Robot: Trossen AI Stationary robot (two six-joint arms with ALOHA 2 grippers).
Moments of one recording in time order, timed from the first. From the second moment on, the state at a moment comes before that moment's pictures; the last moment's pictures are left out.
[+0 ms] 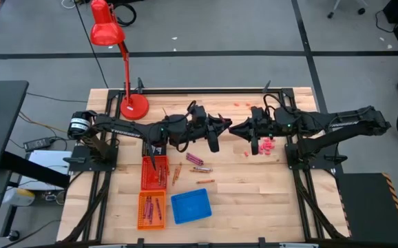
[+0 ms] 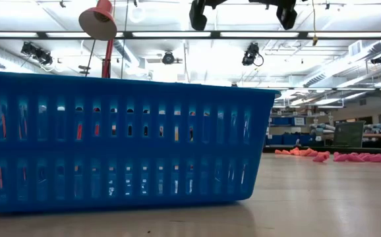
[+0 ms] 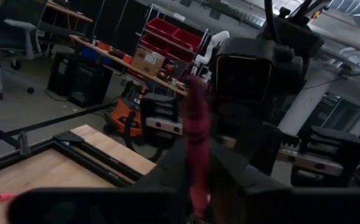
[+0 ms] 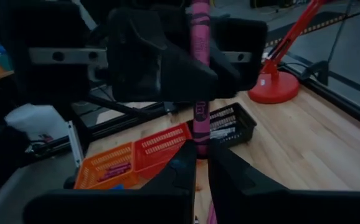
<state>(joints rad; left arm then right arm) -0.04 1.70 1.27 0.55 -0.33 -0.41 0.07 0.94 0.84 -0.12 0.14 0.35</state>
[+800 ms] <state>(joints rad) -0.10 1.59 1.27 -0.08 -0.20 -0.77 0.06 0.90 0.87 -0.44 0.13 0.40</state>
